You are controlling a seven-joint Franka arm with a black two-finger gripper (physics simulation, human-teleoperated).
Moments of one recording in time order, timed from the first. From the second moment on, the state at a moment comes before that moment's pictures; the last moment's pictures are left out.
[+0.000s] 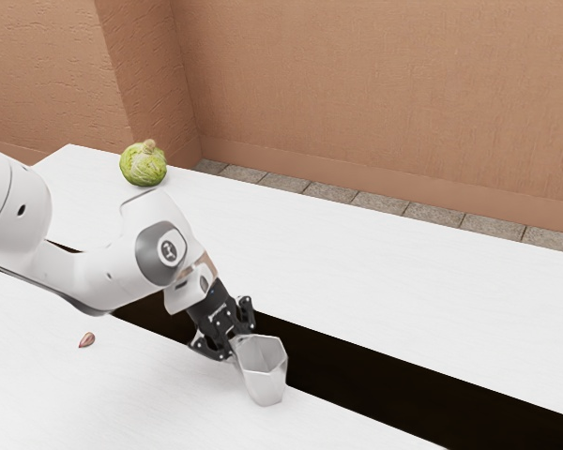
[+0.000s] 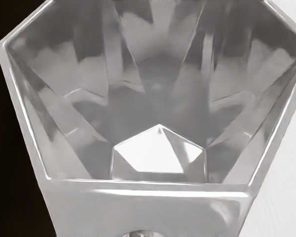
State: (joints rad) arm 0.28 0.15 -0.44 -2.34 -0.65 2.42 2.11
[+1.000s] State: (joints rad) arm 0.36 -0.09 -0.28 -2.44 -0.67 2.53 1.58
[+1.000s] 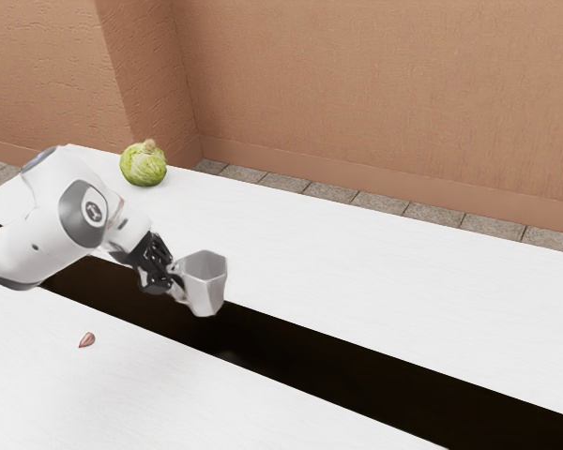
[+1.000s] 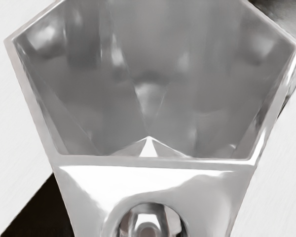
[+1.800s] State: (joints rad) arm 0.38 0.03 -0.24 -2.46 -0.78 2.85 0.68
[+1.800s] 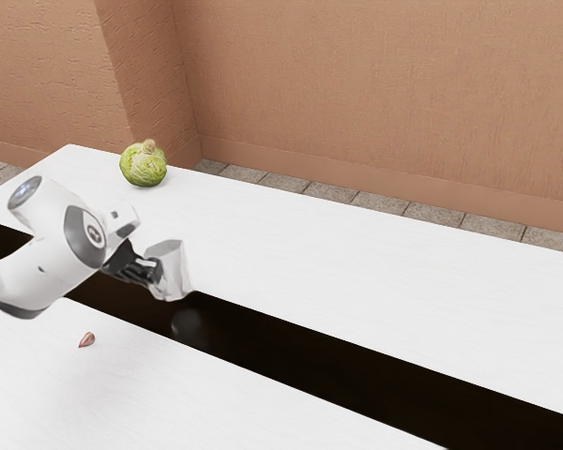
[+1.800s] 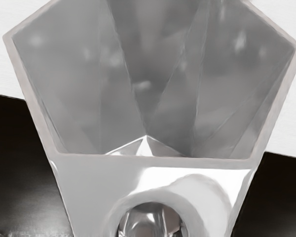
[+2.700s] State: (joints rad) arm 0.39 0.02 -0.24 -2.48 -0.77 2.86 0.44
